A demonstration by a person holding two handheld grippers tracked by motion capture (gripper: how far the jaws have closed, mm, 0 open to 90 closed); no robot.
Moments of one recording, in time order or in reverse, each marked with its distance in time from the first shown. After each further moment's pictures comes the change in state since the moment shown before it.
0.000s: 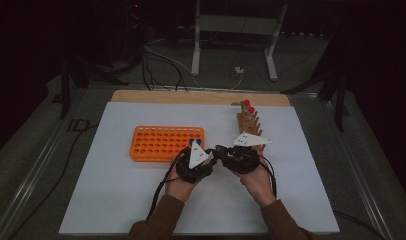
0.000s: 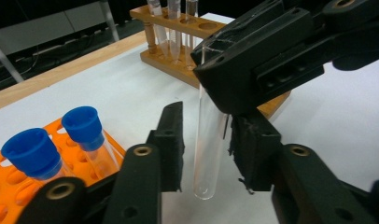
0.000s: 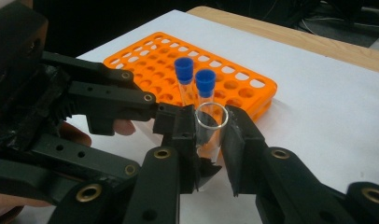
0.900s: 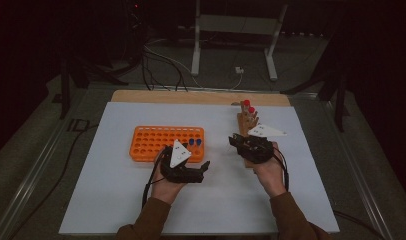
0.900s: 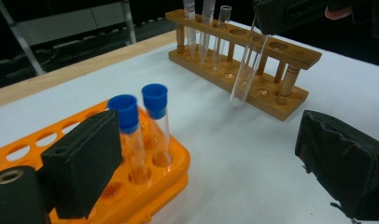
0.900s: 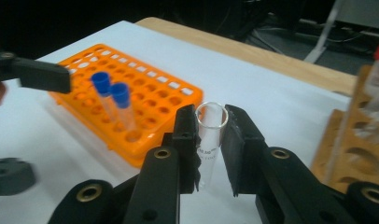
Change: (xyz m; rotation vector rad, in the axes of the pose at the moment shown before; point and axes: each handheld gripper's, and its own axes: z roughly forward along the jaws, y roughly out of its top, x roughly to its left) left arm 0.018 -0.006 -0.028 -0.026 0.063 -0.068; right arm -0.036 0.004 -0.016 -0.032 -0.151 0.008
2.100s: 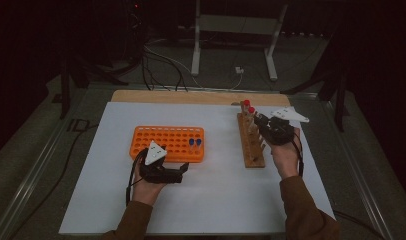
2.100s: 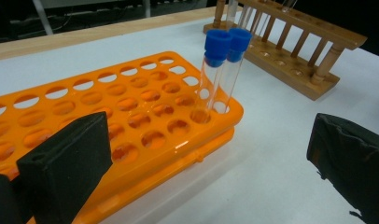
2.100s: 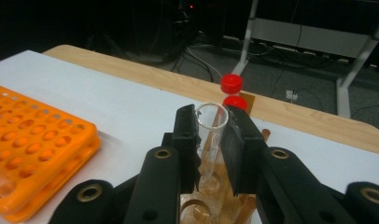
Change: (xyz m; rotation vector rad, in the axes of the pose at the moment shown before) left arm 0.046 -0.029 -0.028 0.048 0.022 -0.131; right arm -0.065 0.020 -0.015 -0.077 -0.265 0.044
